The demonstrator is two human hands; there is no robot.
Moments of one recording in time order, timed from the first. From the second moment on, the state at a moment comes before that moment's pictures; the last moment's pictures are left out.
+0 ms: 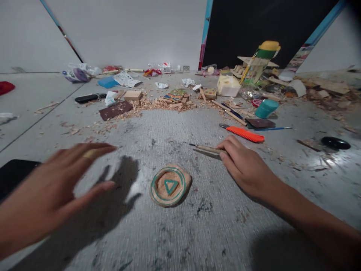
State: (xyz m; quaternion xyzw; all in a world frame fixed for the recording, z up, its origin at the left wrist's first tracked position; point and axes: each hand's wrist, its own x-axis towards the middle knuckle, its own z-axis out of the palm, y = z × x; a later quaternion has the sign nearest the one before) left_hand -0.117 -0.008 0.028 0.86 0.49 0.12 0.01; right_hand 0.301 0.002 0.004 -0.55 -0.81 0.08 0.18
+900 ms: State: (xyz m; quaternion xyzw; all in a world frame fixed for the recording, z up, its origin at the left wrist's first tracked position) left_hand 0.003 0.003 0.000 0.91 0.34 0.21 0.13; right_hand 0.313 -0.003 0.014 -0.53 -0.80 0.12 0.25
